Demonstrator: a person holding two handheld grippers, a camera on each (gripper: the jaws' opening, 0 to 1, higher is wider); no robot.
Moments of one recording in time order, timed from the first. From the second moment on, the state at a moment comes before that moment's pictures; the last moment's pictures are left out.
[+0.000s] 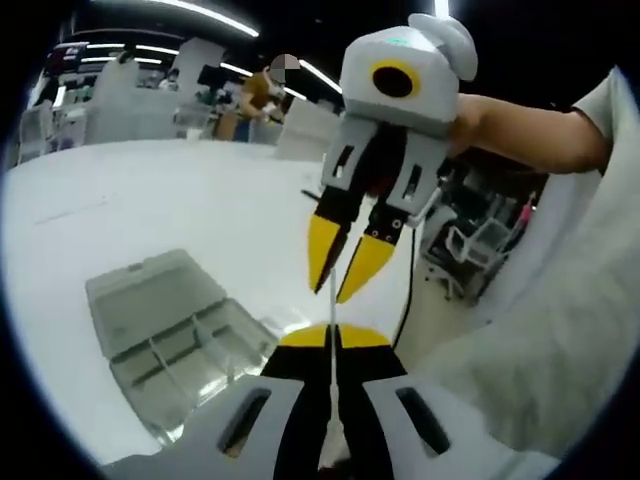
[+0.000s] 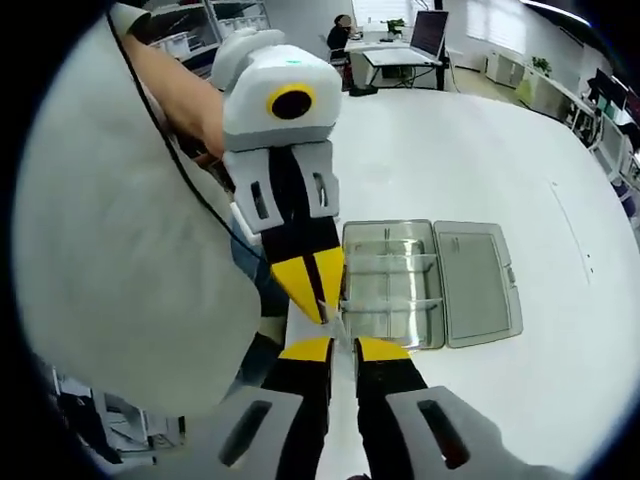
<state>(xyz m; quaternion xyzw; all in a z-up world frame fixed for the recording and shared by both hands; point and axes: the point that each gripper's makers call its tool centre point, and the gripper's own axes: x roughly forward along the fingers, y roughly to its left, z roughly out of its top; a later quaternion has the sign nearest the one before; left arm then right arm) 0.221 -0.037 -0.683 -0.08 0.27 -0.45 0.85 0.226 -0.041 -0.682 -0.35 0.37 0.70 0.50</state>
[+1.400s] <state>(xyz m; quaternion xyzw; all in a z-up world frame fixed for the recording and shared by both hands) 0.219 -0.037 -0.691 -0.10 0.29 -0.43 0.85 0.210 -0.043 -0.679 -0.34 0.43 0.67 0.50</state>
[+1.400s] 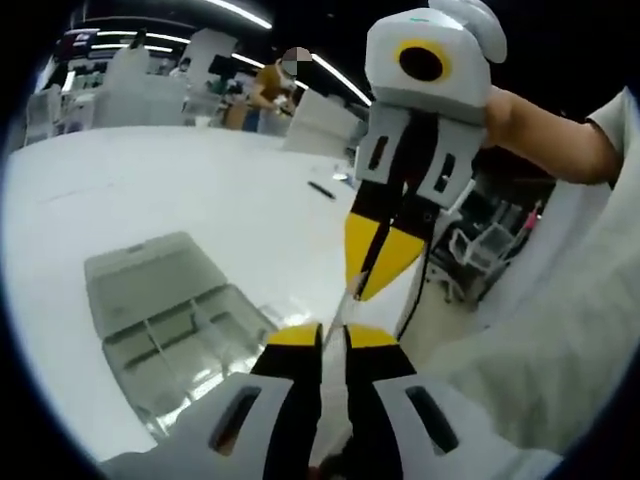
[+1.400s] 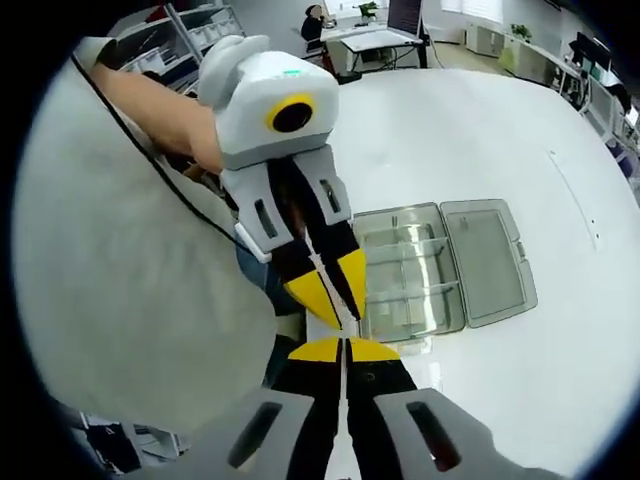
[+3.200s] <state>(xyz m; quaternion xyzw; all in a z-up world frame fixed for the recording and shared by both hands) 0.226 -0.034 -0.692 -0.03 0.27 -0.42 0.87 0.233 -0.028 -0.680 -0.33 0.46 0.62 0.54</state>
